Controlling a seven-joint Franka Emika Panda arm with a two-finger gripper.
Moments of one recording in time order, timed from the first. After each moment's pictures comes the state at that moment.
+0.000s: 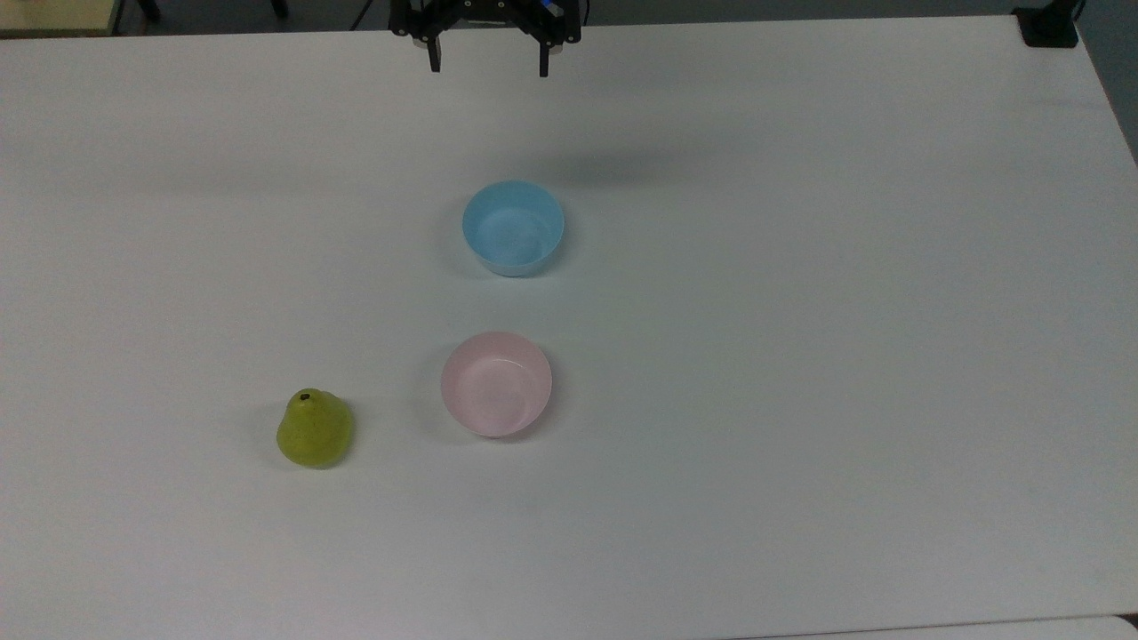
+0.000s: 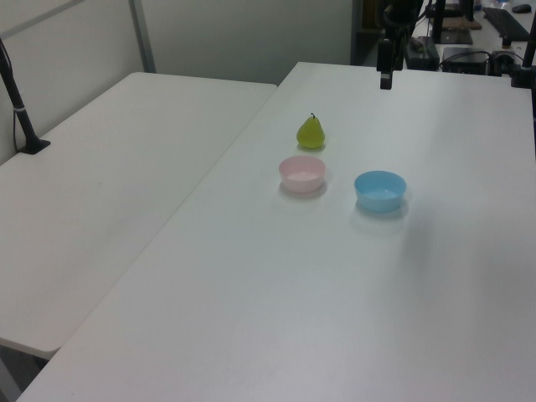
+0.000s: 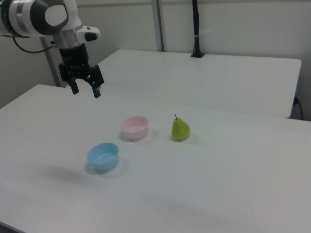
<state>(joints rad) 0.05 0.03 0.04 -1.62 -0.04 1.65 0.09</state>
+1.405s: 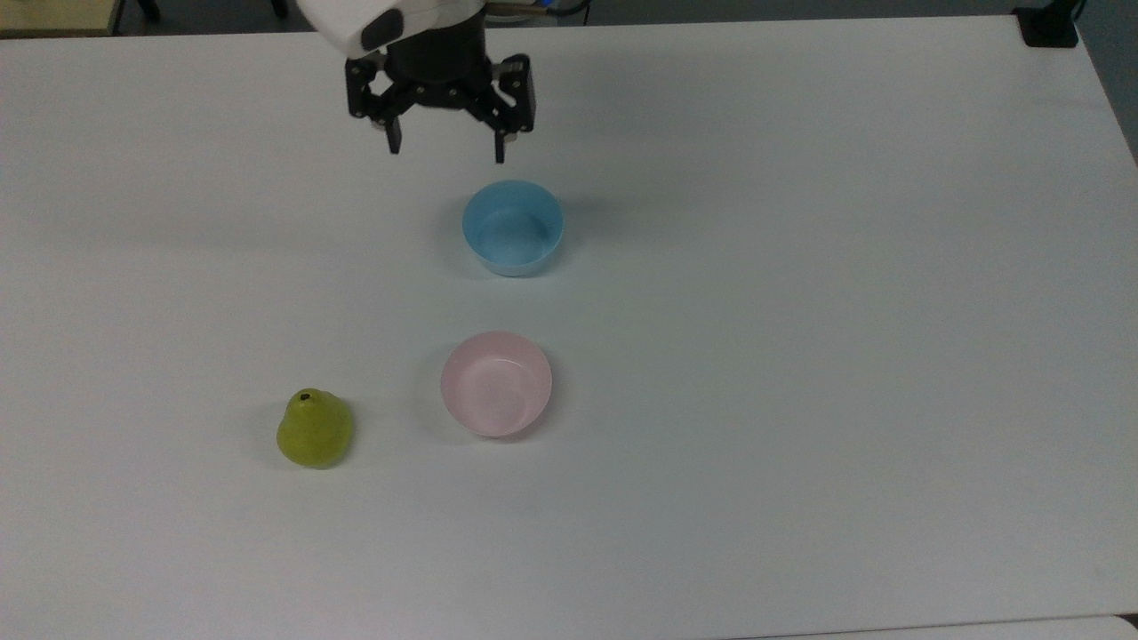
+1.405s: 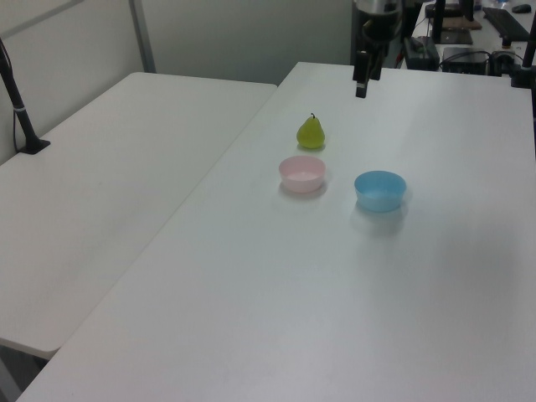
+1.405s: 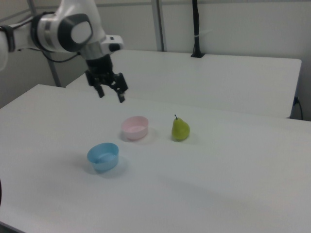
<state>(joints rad) -0.01 0.14 0.02 -1.63 -0.04 1.87 0.09</state>
